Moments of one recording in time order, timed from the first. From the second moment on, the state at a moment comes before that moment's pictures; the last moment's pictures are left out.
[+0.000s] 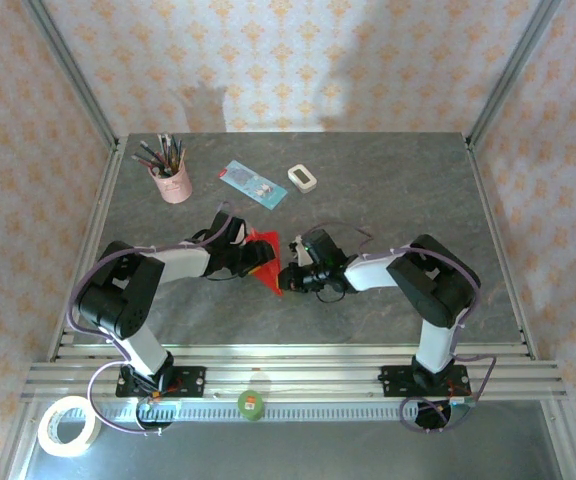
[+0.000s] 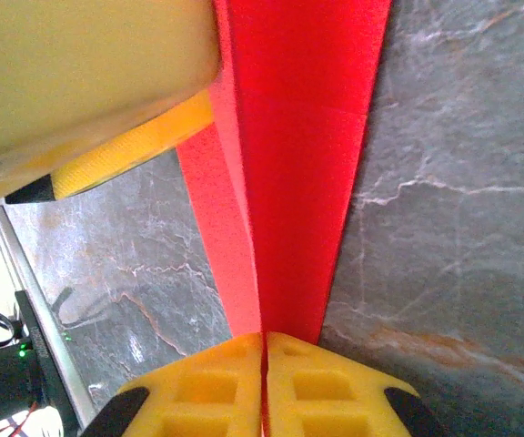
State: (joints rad) left arm -0.39 1.68 0.75 -0.03 0.40 -0.87; right arm 0.74 1.82 0.78 0.22 -0.53 0.75
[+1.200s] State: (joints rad) left arm -0.40 1.69 0.77 -0.06 0.38 -0.87; right arm 0.75 1.74 0.75 0.19 -0.45 0.82
